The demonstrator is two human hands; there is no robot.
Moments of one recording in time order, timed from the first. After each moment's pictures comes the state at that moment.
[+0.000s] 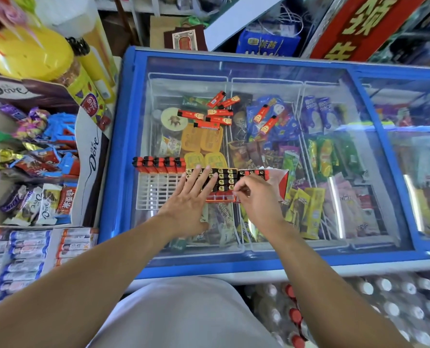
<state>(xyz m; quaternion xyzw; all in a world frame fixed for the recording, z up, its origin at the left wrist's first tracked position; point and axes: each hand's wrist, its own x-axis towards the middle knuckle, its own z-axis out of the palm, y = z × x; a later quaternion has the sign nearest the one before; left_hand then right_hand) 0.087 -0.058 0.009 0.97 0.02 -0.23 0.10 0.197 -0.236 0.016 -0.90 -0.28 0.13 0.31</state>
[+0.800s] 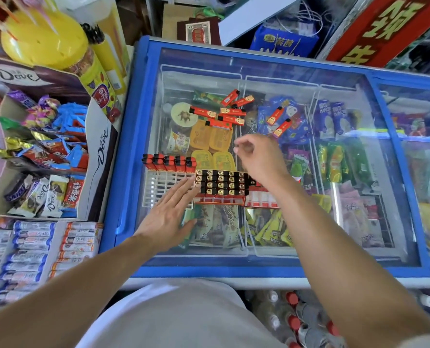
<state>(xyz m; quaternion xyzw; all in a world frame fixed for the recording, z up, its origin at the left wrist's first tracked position) 0.031 -0.025 -0.018 0.96 0.09 -0.09 0.25 0.267 -0.161 0.054 -0.91 -0.30 0.15 0.26</state>
